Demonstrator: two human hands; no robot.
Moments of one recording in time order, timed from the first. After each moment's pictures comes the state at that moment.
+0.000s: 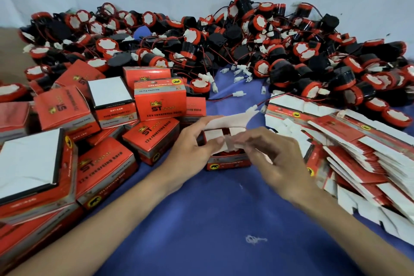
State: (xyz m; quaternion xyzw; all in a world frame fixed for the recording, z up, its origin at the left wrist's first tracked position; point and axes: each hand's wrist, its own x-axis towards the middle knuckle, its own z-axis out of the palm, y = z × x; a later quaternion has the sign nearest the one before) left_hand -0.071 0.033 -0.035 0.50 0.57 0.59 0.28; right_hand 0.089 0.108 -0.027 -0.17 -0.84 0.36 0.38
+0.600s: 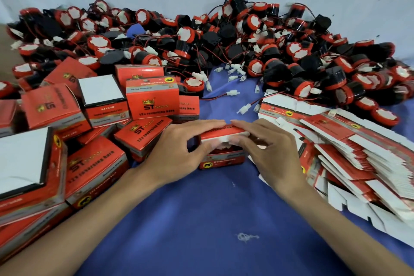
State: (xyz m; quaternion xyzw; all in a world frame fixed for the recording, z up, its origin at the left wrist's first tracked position) left_hand -0.089 0.030 -0.037 0.66 0.58 0.47 0.07; right_hand 0.080 0.119 -0.036 -0.25 -0.83 0.21 0.45
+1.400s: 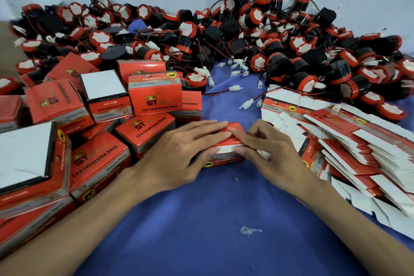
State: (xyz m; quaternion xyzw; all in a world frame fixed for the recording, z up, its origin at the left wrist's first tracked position) left_hand -0.096 0.017 -0.045 0.77 0.54 0.32 -0.07; right_hand 0.095 0.128 -0.045 -0.14 -0.90 0.19 0.36
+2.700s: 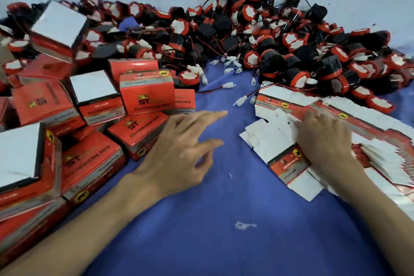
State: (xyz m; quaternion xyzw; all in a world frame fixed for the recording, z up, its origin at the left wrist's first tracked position) left_hand -0.079 0.018 -0.041 0.76 0.54 0.28 -0.21; right_hand 0.139 0.175 -0.022 -0.61 -0.77 -0.17 0.03
